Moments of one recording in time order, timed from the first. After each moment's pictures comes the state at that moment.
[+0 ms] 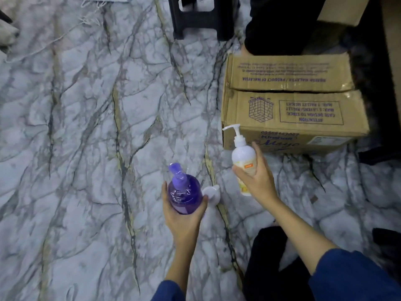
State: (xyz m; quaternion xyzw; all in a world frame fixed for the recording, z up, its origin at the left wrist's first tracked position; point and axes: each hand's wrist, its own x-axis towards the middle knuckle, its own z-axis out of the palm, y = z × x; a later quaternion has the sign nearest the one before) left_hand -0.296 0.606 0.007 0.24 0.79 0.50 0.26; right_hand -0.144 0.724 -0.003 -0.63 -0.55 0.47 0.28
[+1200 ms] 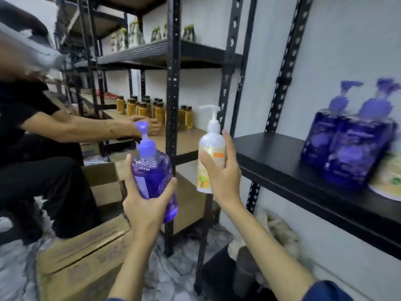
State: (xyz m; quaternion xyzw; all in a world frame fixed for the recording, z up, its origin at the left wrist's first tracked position) left_hand -0.067 0.590 0.427 0.59 0.33 0.64 0.35; right_hand 0.065 0.531 0.474 -0.59 -0.42 -0.01 0.69
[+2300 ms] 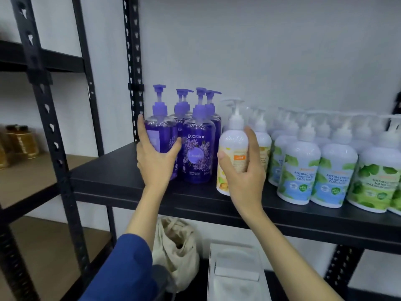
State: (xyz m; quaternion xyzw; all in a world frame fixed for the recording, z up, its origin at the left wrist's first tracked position) left_hand 0.198 0.463 0.534 0.71 0.08 0.49 0.50; right_hand 0.185 0.299 0.514 -0.66 -0.20 -0.39 0.61
